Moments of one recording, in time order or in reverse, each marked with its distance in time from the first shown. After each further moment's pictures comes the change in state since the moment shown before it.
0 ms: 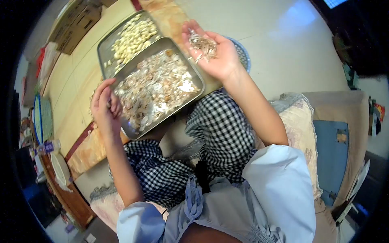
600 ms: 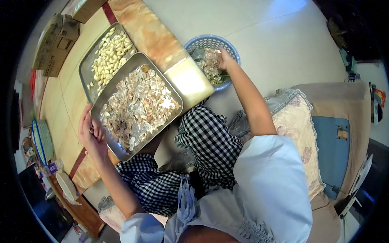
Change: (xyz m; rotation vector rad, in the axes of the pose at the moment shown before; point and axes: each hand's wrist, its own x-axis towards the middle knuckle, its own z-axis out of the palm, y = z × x) left_hand 0.013 -0.008 -0.004 0.086 0.133 -0.067; right_hand 0.015 -0.196 -0.178 -0.999 1.029 -0.104
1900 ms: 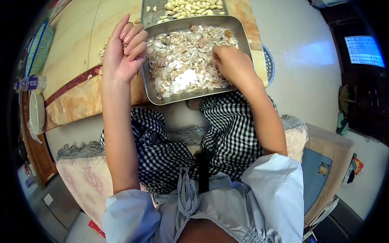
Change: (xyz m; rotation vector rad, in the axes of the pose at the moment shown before) left_hand 0.026 -0.003 -0.070 -1.158 -0.480 -0.289; right_hand -0.228 0.057 0.207 -1.823 -0.268 -1.031
